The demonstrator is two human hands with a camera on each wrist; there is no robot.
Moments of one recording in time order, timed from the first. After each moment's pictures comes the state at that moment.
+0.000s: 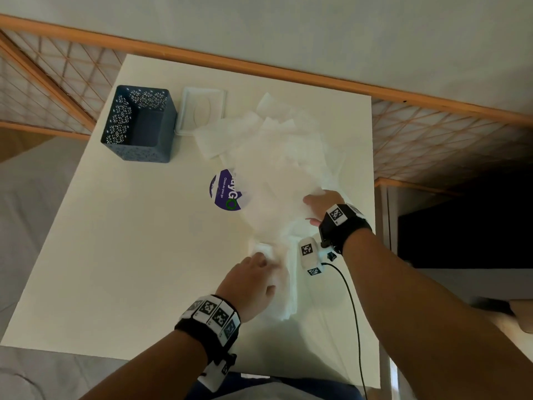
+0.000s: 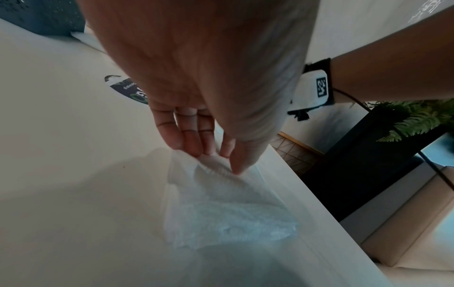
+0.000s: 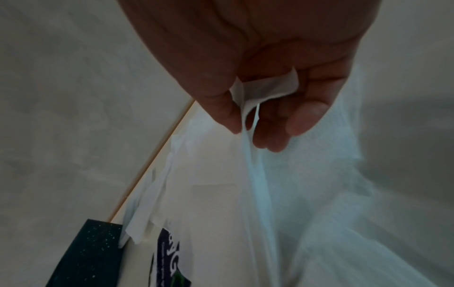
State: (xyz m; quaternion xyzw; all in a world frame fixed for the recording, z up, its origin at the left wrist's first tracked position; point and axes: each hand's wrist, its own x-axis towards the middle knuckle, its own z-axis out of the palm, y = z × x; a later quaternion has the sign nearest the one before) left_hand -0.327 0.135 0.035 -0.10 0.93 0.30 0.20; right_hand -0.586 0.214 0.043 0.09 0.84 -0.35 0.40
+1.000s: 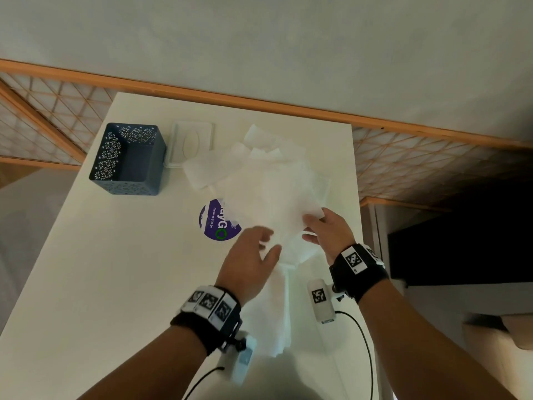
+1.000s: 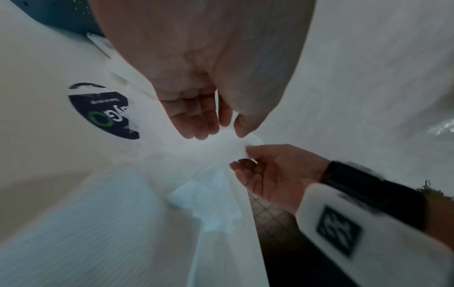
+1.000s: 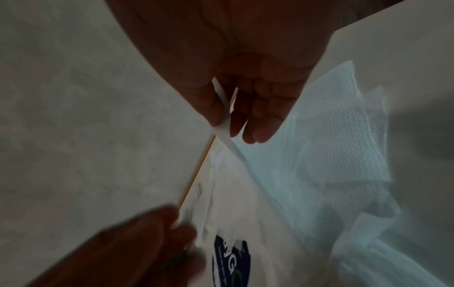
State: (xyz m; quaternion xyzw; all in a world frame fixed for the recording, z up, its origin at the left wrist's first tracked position) left_hand -0.404 0.105 0.077 -0.26 0.82 0.51 -0.03; right_hand -0.572 0.243 0.069 0.04 0.76 -0.56 0.32
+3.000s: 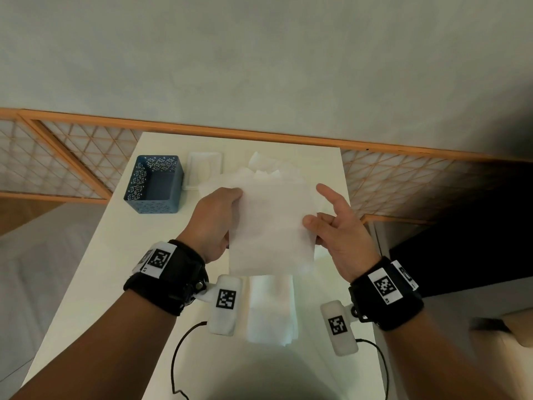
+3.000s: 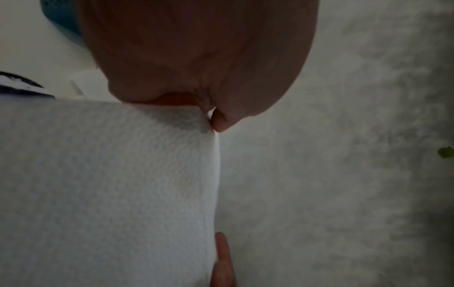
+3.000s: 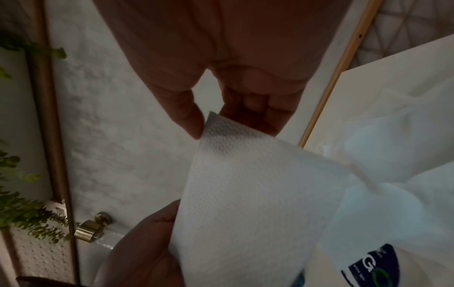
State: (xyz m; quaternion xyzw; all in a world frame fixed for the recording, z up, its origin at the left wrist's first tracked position) left_hand -0.396 0.047 0.237 -0.38 0.53 0.76 -0.05; right_hand -0.496 0.264 0.212 -0.12 0.64 -0.70 0.30
